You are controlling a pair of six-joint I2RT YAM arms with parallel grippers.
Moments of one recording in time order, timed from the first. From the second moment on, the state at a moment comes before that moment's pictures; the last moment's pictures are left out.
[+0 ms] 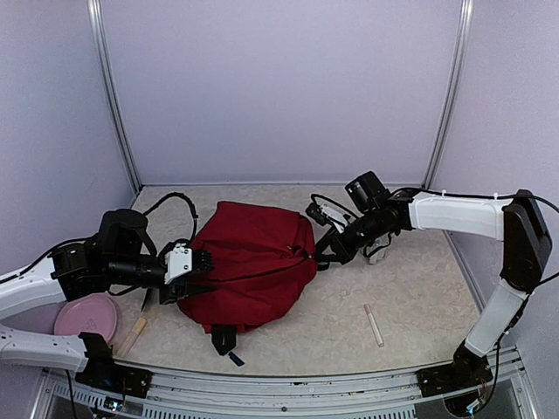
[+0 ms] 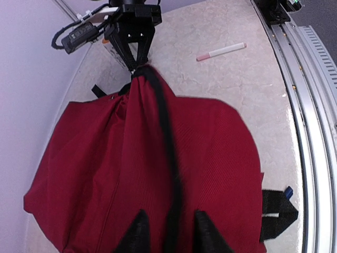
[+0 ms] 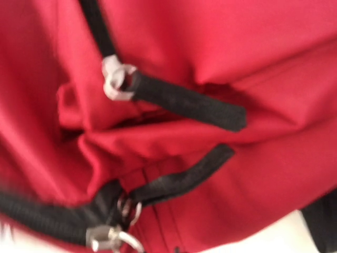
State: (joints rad) left arm -0.83 0.89 0.69 -0.33 0.29 0.67; right arm 0.63 1.69 1.22 -0.46 -0.57 -0.13
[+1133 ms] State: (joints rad) left arm -1.30 1.58 0.90 -0.02 -0.32 0.26; right arm 0.79 1.61 1.10 -0.40 -0.46 0.04
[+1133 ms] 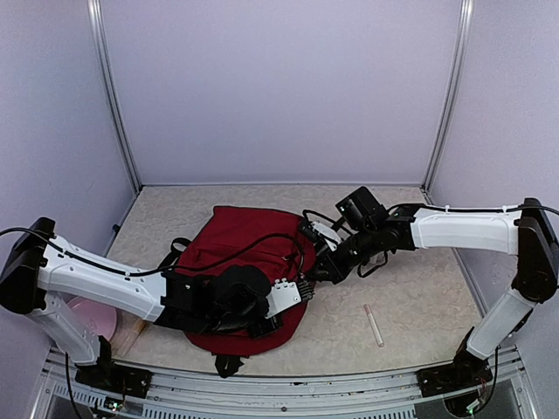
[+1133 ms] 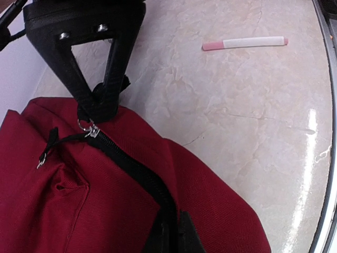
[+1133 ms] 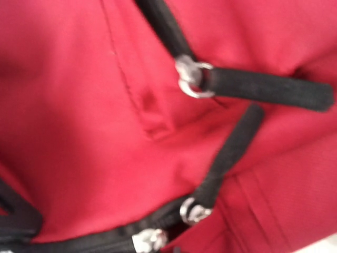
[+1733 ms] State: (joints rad) left arm -1.28 1.42 0.76 0.06 -0.28 0.29; right arm 0.70 1.73 1.22 -0.49 -0.53 0.01
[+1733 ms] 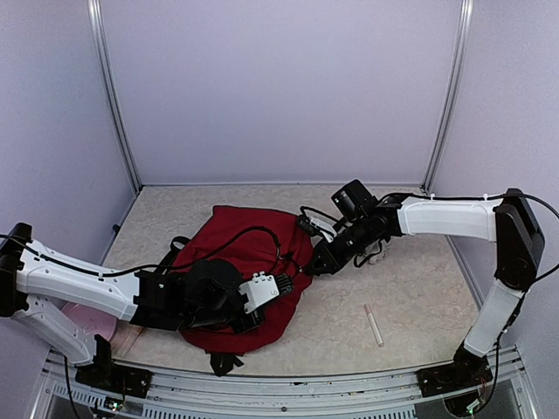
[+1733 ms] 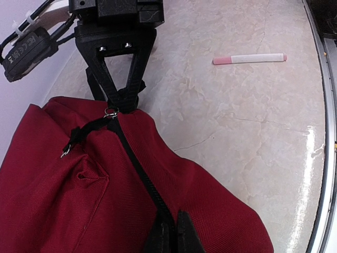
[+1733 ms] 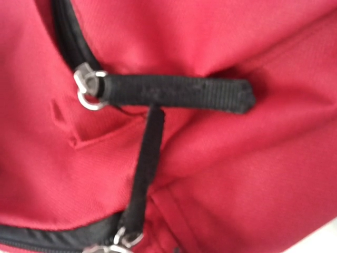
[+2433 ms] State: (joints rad) left arm -1.17 1.28 0.76 0.01 0.08 0.26; right arm 0.65 1.56 1.13 -0.31 -0.59 0.01
